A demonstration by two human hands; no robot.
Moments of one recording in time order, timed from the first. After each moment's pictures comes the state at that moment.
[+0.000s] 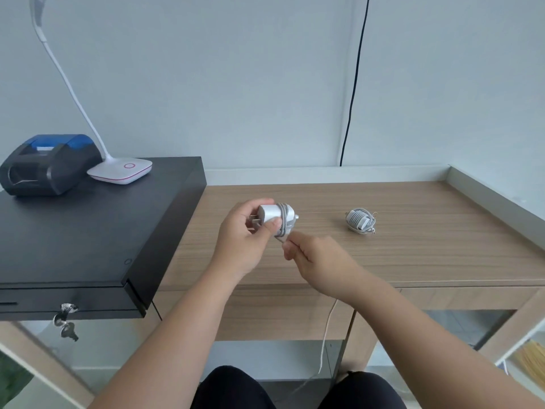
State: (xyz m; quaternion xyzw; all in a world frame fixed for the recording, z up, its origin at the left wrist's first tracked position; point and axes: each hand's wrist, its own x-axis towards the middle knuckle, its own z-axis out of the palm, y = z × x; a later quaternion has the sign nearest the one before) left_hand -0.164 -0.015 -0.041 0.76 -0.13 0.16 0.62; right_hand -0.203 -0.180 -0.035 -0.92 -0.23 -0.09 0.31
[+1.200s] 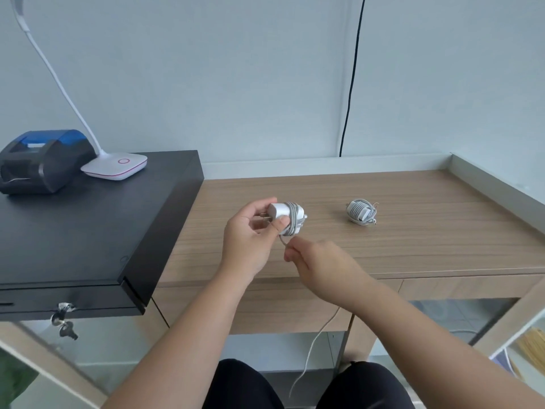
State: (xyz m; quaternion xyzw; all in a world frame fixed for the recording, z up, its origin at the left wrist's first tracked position) left_hand -0.167 -0.031 -0.054 0.72 -0.09 0.14 0.68; right_hand -0.208 -0.179 -0.052 -0.95 -0.18 -0.08 0.25
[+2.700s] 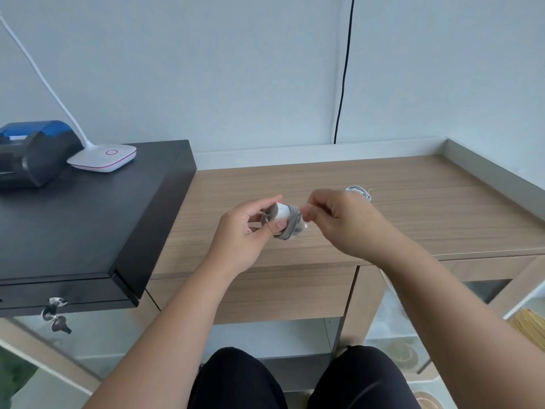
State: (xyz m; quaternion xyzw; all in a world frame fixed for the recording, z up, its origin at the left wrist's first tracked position) left_hand -0.175 -0.019 -0.051 0.82 -0.17 0.11 0.54; right_hand -0.207 -0.212 -0.003 -0.92 -0.16 -0.13 0.32
